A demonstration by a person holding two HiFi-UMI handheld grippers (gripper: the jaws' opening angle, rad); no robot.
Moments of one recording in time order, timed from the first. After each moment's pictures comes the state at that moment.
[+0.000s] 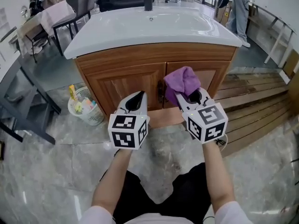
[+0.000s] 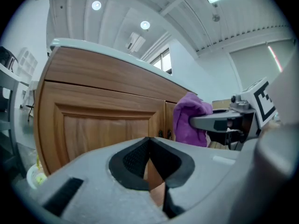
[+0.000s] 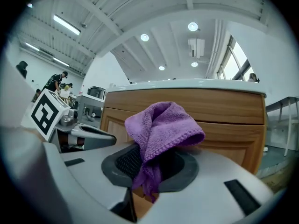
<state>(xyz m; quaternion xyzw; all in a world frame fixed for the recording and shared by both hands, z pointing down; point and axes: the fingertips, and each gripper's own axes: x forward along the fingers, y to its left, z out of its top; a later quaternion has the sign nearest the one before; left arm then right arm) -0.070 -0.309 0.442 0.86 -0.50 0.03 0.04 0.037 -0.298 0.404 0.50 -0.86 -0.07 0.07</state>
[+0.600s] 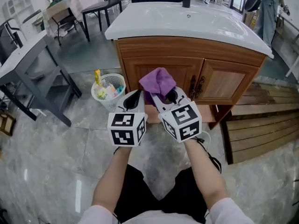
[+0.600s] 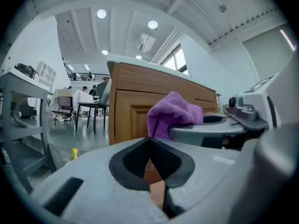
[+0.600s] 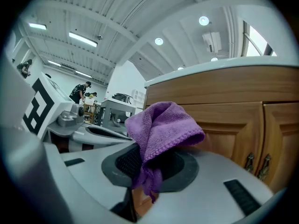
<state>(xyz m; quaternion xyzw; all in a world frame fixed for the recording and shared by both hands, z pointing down) -0.204 -0.282 0.460 0.80 -0.60 0.04 0.04 -0.161 -0.283 0.437 0.36 -0.93 -0.07 0.05</state>
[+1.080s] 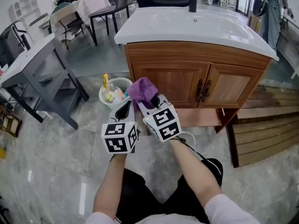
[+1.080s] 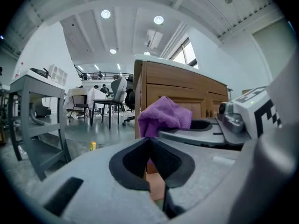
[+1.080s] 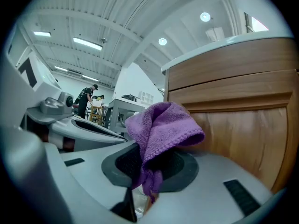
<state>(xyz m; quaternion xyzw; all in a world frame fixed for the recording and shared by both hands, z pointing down) -0.273 -0.258 0.486 0.75 -0.65 0.06 0.06 -0.246 -0.284 0.473 0.31 -0.95 -0.07 0.05</state>
